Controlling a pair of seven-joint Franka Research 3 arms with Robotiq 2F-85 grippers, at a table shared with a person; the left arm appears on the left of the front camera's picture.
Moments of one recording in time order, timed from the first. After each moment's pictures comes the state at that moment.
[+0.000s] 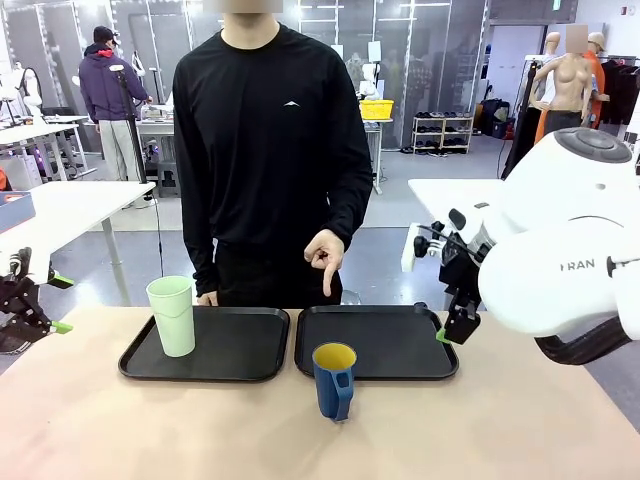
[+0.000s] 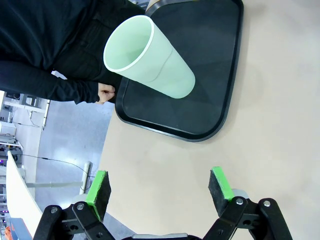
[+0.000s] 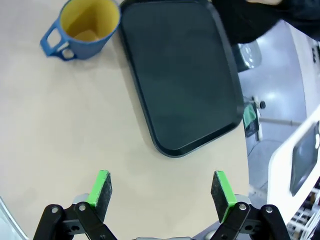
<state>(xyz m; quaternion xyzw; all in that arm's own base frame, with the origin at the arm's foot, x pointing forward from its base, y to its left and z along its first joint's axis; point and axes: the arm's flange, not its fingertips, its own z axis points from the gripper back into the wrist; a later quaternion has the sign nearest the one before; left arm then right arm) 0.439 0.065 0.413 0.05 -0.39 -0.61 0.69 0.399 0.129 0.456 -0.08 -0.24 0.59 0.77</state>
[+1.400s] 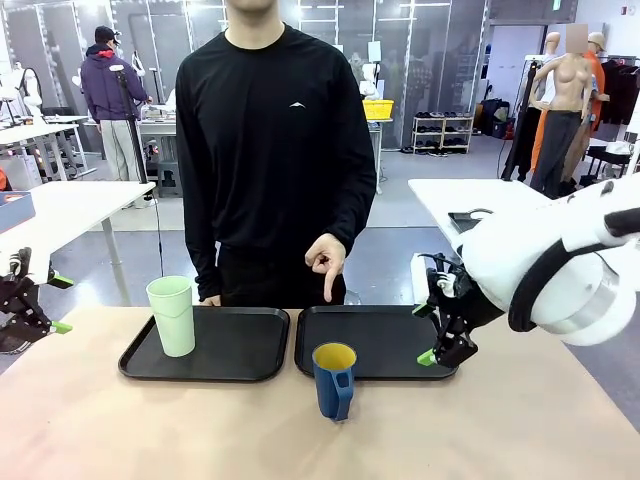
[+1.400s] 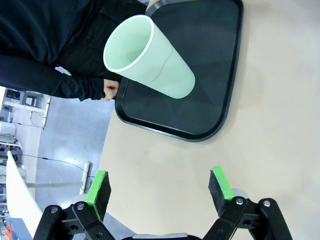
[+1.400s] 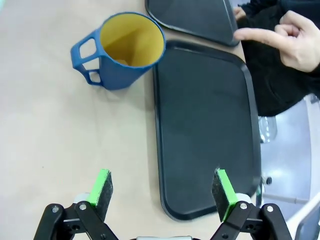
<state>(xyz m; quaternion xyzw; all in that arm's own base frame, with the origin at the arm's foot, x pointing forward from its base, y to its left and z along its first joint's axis) 0.439 0.065 0.413 0.05 -0.39 -0.61 0.69 0.425 0.113 0.394 0.05 -0.32 0.67 0.67</state>
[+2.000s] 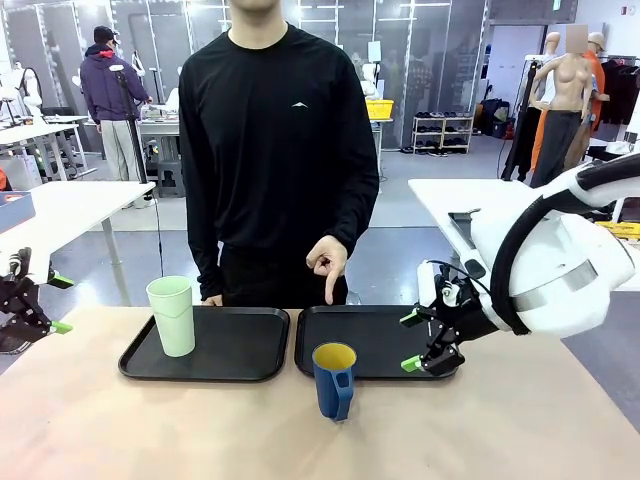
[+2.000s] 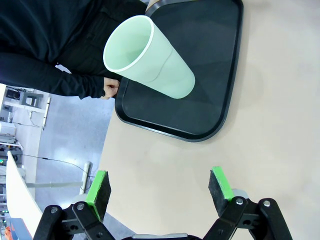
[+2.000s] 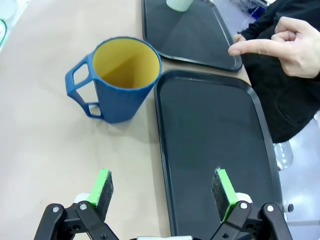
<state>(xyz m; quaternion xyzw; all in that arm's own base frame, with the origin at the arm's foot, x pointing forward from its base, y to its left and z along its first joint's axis) 0.439 0.065 0.413 0.05 -0.39 -0.61 0.69 0.448 0.106 0.349 0.16 -0.38 0.63 0.66</state>
